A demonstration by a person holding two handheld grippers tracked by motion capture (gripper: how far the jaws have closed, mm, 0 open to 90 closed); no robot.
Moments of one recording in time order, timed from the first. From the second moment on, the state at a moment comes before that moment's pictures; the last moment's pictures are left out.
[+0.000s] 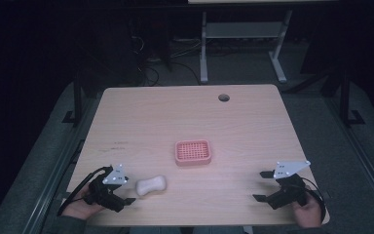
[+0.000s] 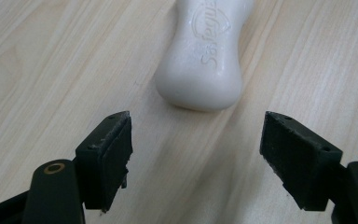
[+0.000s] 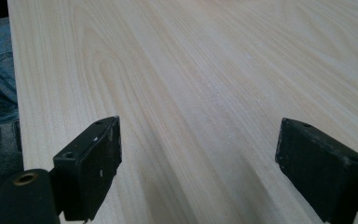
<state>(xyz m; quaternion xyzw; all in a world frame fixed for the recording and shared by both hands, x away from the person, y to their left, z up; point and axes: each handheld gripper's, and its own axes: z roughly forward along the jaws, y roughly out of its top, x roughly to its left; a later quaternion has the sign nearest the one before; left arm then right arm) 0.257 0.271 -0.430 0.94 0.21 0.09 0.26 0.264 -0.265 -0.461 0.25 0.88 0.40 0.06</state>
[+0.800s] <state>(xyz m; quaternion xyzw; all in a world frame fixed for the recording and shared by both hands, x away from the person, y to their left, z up) 0.265 0.254 -0.423 0.94 0.19 0.09 0.27 0.265 -0.264 -0.461 0.25 0.88 0.40 0.06</state>
